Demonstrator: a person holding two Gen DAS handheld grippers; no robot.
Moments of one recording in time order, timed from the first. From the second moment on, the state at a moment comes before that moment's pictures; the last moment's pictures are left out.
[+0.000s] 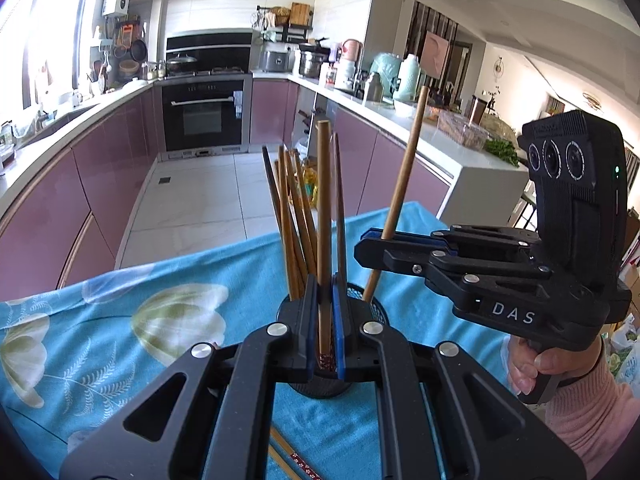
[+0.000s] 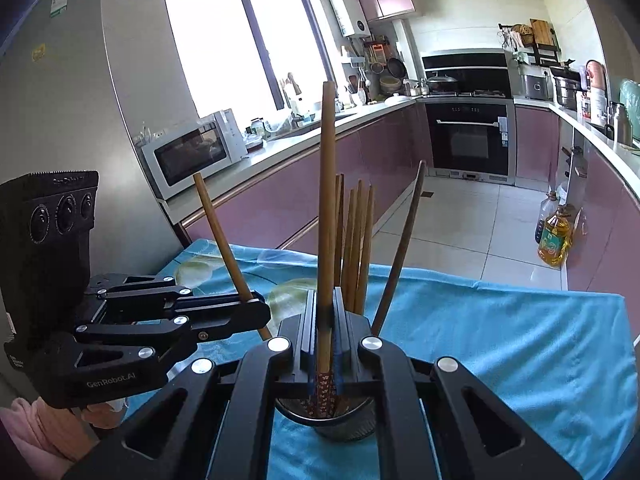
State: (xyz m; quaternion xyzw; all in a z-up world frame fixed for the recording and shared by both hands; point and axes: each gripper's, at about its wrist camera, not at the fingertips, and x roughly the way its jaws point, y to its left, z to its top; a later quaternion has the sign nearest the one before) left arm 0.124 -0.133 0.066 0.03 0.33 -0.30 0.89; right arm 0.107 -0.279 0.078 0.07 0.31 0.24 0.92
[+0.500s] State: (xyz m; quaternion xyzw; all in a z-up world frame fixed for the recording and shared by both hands) left arm 0.154 -0.135 0.046 0.02 0.36 -0.29 0.89; right arm 0.121 -0.277 0.061 0.07 0.34 0.21 0.91
